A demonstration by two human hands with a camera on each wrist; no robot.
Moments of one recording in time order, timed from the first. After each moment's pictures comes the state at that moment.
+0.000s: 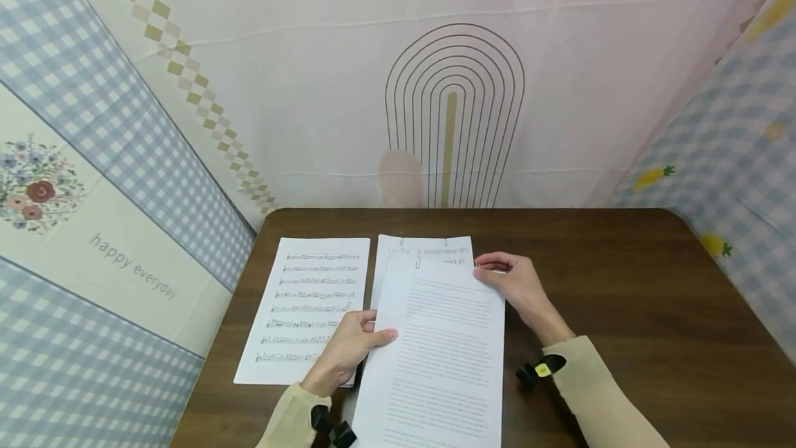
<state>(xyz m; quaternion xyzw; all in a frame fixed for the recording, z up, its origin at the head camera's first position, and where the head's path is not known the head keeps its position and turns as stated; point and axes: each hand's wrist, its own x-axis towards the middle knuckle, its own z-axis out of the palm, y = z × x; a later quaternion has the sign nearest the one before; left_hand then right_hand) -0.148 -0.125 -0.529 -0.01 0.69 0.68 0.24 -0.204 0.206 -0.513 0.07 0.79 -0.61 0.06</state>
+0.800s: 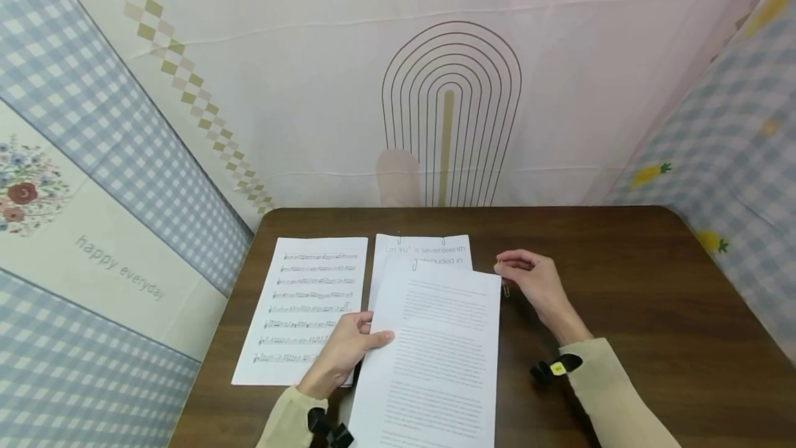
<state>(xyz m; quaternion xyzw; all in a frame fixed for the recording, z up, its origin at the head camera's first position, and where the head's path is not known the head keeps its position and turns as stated) -0.146 -0.128 -0.532 -0.02 0.70 0.67 0.24 -0.201 0.241 -0.521 0.09 0.79 -0.60 0.03</state>
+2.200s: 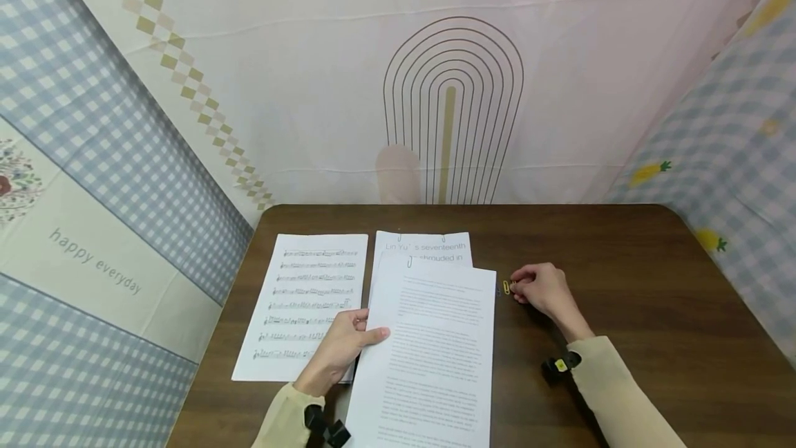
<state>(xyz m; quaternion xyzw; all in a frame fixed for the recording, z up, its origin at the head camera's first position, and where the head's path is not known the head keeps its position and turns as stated) -0.148 -0.135 -0.538 -0.02 0.68 0.69 0.24 -0.200 0.263 -0.536 0.09 0.90 -0.42 0.09</state>
